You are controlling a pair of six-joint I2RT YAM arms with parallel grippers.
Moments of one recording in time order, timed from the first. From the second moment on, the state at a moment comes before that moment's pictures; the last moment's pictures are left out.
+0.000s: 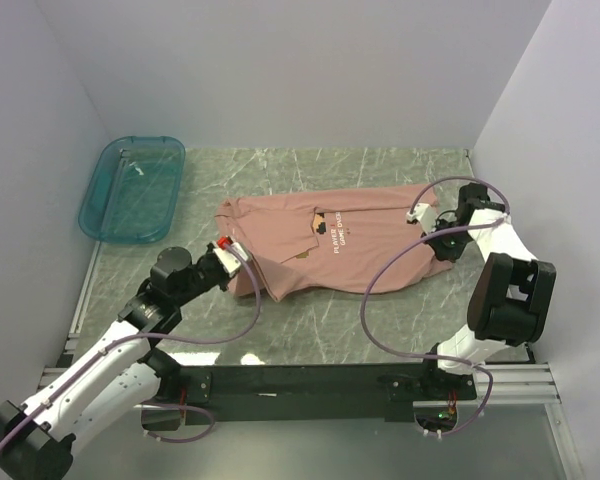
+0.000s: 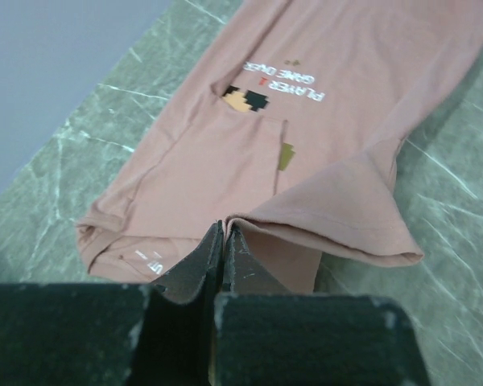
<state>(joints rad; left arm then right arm) -0.56 0.71 0.49 0.01 0.26 0.39 -0.23 1.58 1.10 -0.85 -0.27 -1.20</state>
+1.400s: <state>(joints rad) -0.36 1.16 0.72 0.14 0.29 0.37 -0.28 1.87 1.42 -0.78 -0.28 -0.89</state>
